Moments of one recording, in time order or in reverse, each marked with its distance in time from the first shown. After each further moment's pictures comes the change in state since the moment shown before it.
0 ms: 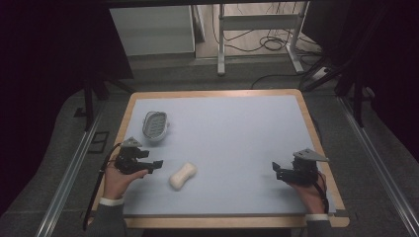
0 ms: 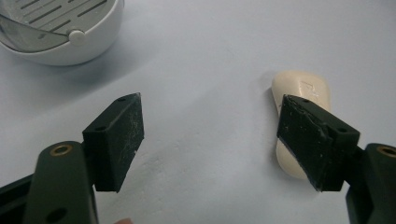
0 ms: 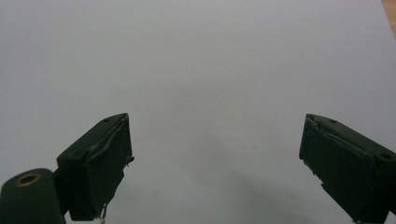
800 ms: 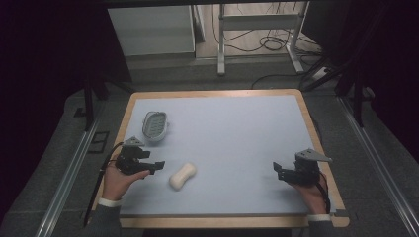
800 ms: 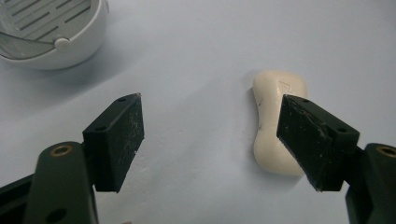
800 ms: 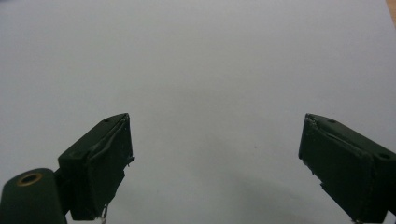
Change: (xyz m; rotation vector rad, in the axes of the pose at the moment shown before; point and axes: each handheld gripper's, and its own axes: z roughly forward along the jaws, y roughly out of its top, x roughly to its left) left arm -0.016 0.012 -0.011 0.037 0.011 0.016; right arm -0.003 0.001 -0.005 -0.013 0.025 0.005
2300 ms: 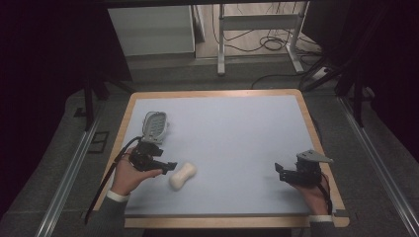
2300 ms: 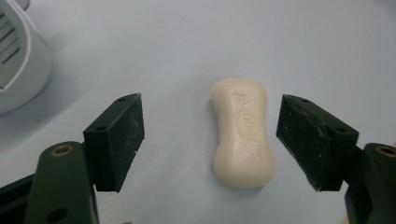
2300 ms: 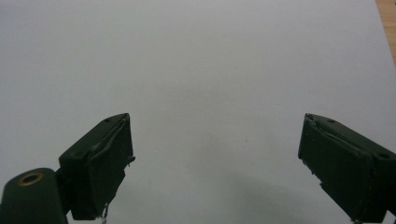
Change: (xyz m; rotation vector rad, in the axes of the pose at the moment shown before) left arm -0.036 0.032 0.013 0.107 -0.037 0.124; right arm -0.002 -0.002 -0.003 0.009 -0.018 -0.013
